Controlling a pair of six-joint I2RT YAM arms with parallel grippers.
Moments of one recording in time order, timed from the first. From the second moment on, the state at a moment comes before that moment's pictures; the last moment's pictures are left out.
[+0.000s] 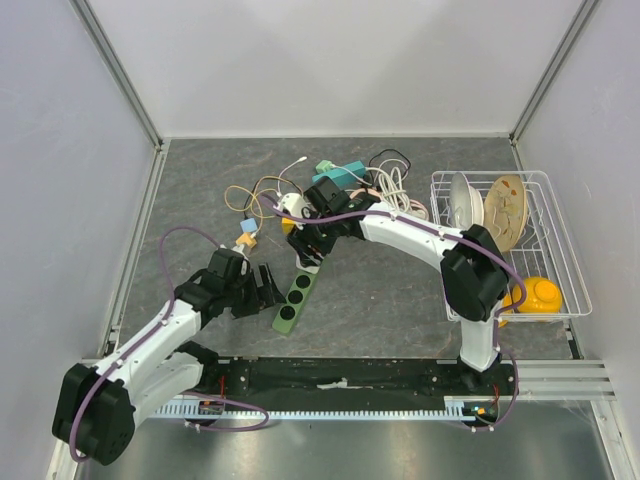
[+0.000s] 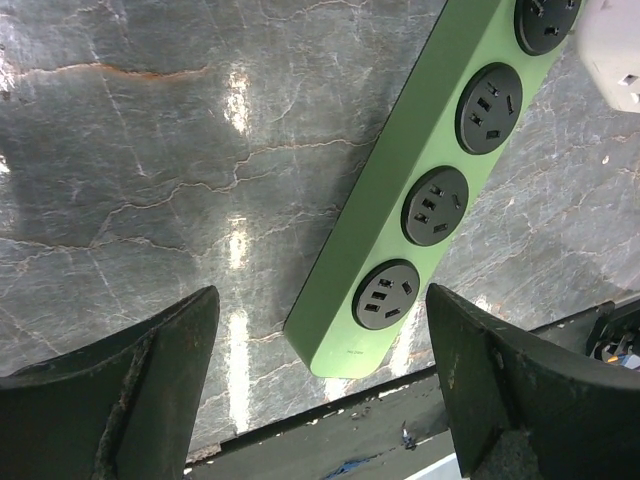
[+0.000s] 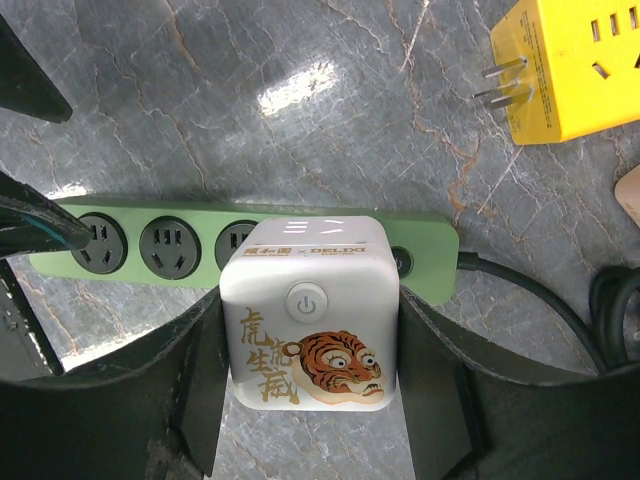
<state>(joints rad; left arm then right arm) -0.41 0.91 0.44 -0.49 0.19 -0.69 0.82 1.92 1.56 -0.60 -0.32 -0.22</state>
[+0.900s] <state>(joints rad) -0.45 0.96 0.44 -0.48 0.19 -0.69 0.81 1.92 1.52 -0.54 -0.32 -0.23</state>
